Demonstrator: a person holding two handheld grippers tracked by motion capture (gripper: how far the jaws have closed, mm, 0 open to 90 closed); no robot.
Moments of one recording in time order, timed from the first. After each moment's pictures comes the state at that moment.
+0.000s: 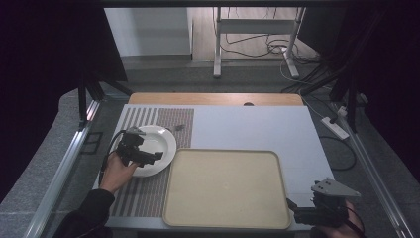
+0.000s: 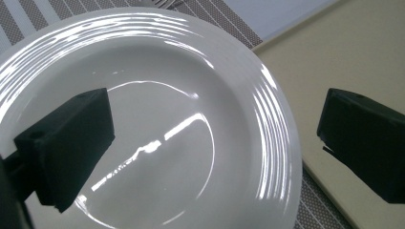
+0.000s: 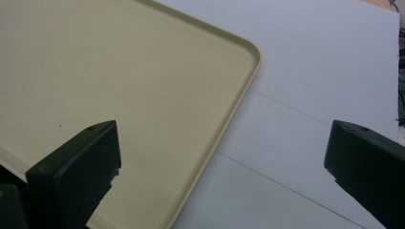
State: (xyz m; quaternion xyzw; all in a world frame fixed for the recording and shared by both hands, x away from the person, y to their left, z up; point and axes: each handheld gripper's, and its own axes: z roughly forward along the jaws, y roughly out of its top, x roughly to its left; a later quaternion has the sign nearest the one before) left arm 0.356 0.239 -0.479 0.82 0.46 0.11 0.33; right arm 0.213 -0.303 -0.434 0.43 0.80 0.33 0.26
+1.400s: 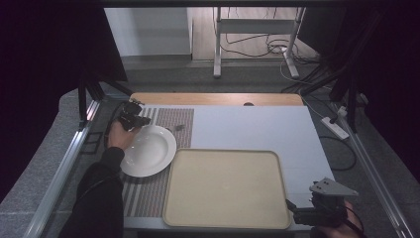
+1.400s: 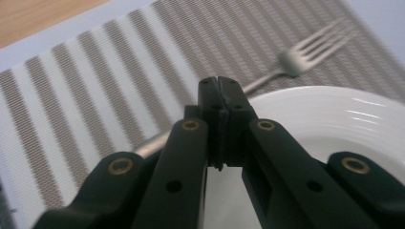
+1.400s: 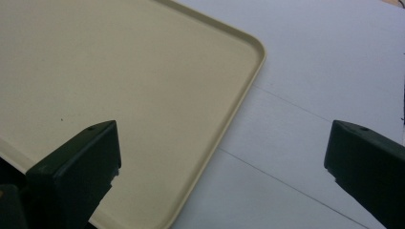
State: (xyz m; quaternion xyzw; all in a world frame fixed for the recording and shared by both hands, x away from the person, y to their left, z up) left arm 0.482 0.281 -0.488 0.82 0.50 0.13 0.26; right arm 0.214 -0.302 -0.435 0.42 0.81 0.32 0.25
